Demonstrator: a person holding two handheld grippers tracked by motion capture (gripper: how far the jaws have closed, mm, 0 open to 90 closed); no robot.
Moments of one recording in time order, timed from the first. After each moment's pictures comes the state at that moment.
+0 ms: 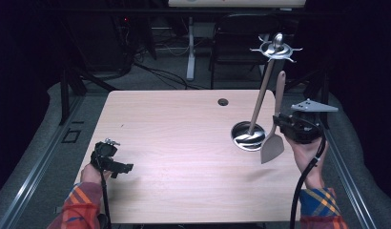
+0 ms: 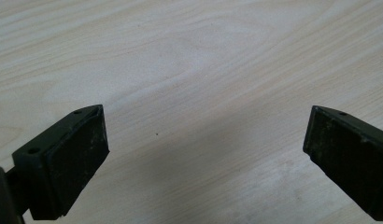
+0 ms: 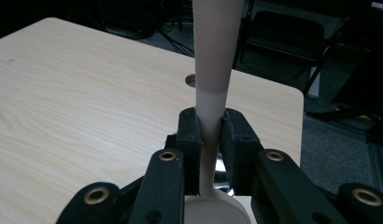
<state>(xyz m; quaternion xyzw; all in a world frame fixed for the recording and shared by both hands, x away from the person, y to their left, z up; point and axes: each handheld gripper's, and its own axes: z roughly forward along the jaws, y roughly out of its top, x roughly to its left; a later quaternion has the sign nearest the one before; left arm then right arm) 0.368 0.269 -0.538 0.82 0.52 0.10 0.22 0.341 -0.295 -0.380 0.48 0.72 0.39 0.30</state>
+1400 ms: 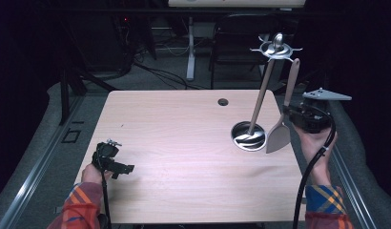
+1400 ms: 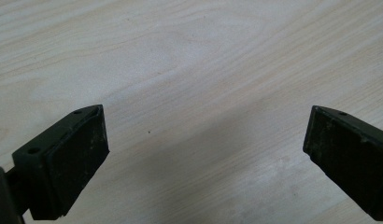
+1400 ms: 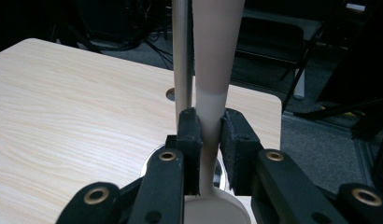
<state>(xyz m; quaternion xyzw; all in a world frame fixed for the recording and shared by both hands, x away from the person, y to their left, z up) 0.368 0.267 -0.539 0.83 0.51 0.09 0.21 0.356 -0.314 -0.361 0.51 0.70 0.40 0.31</state>
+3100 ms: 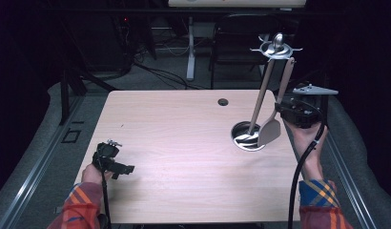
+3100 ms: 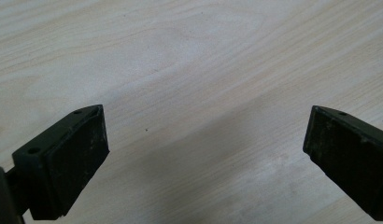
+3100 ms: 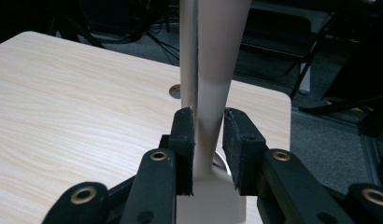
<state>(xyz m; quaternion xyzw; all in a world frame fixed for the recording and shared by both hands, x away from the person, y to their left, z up) 0.368 0.266 -0.540 0.83 0.52 0.09 0.21 0.378 -0.302 -0.367 0.51 0.71 0.39 0.30</state>
